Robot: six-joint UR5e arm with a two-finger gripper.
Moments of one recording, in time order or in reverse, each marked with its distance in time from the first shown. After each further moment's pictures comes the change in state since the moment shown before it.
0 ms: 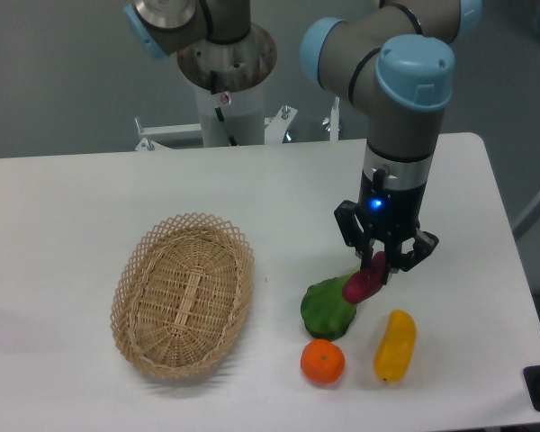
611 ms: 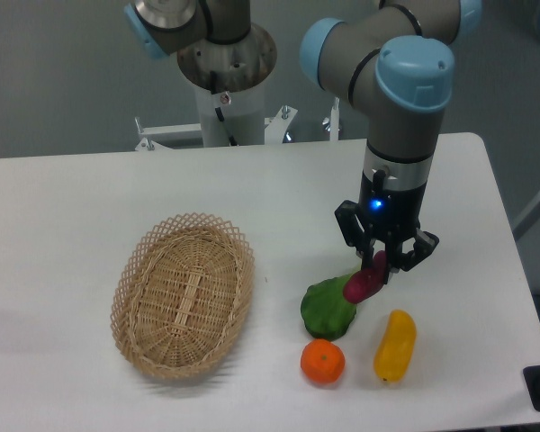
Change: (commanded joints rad) arm -0.008 0.009 -0.015 -0.003 0.014 -0.003
